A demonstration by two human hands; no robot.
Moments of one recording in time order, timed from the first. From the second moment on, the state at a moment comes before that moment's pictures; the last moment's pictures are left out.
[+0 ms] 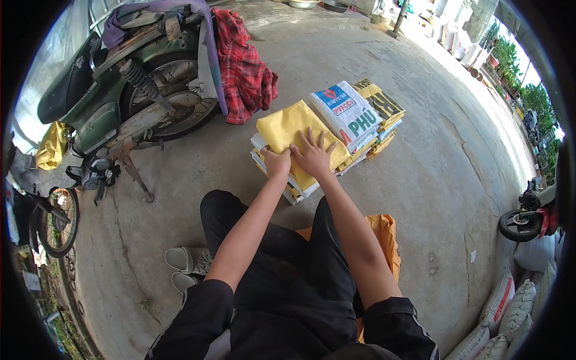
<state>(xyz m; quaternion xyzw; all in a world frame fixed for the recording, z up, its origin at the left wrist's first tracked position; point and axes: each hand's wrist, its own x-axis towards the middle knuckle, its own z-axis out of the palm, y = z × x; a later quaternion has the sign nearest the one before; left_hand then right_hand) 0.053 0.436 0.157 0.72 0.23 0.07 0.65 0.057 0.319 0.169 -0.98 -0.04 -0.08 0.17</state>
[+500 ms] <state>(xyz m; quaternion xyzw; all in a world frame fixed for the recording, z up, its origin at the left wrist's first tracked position) 0.093 0.462 0.079 0.90 0.22 0.05 0.36 0.064 0.337 0.096 -0.99 -0.04 -0.11 0.12</state>
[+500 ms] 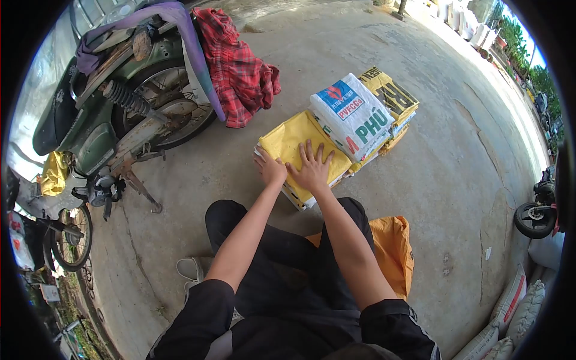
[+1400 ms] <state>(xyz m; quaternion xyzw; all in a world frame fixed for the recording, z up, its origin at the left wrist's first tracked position) 0.149 0.421 0.050 0.97 -0.18 0.13 0.08 0.040 0.327 0.075 -0.98 0.03 -0.14 0.15</state>
